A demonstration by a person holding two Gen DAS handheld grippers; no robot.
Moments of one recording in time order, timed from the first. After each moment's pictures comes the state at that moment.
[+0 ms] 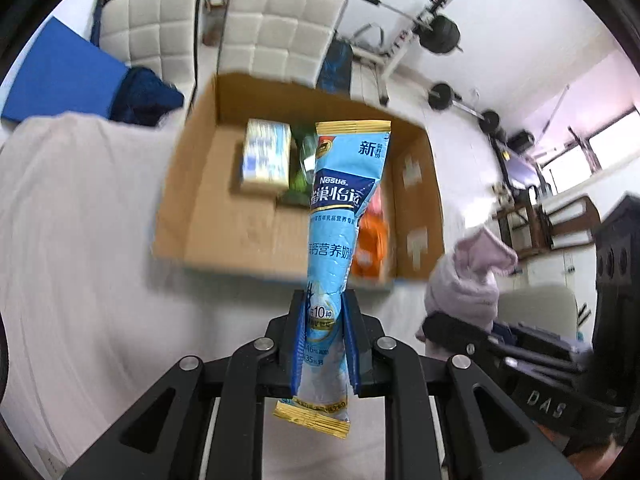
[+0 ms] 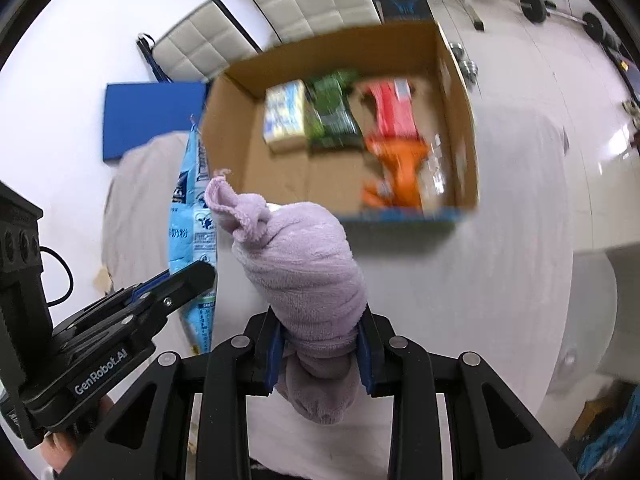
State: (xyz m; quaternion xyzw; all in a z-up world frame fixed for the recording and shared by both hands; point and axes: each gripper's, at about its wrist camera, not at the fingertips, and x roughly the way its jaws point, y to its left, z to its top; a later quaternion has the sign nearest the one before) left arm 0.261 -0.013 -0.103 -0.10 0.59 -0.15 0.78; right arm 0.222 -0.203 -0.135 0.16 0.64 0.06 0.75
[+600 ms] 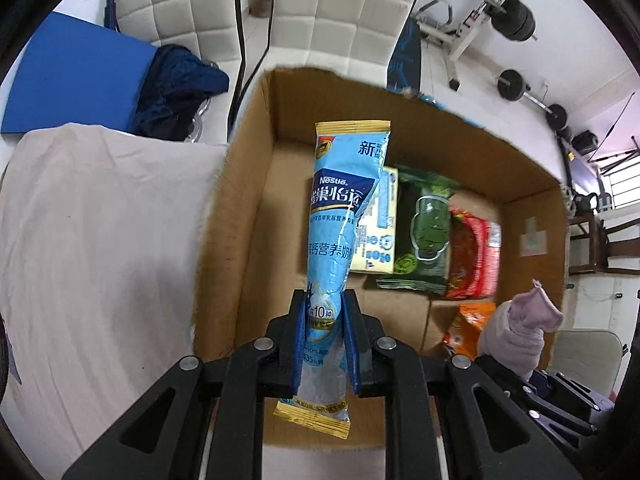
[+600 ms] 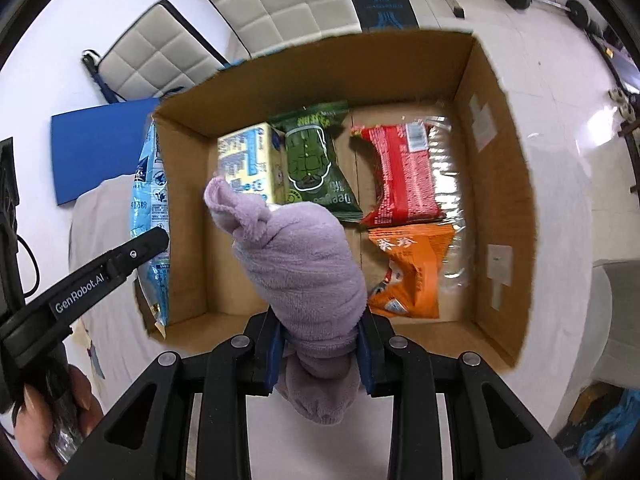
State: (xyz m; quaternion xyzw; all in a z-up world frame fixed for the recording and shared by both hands) left arm 0.395 0.002 -0.206 -0.06 0.66 -0.06 0.75; right arm 0.354 -0.183 -0.233 0.16 0.68 0.00 0.72
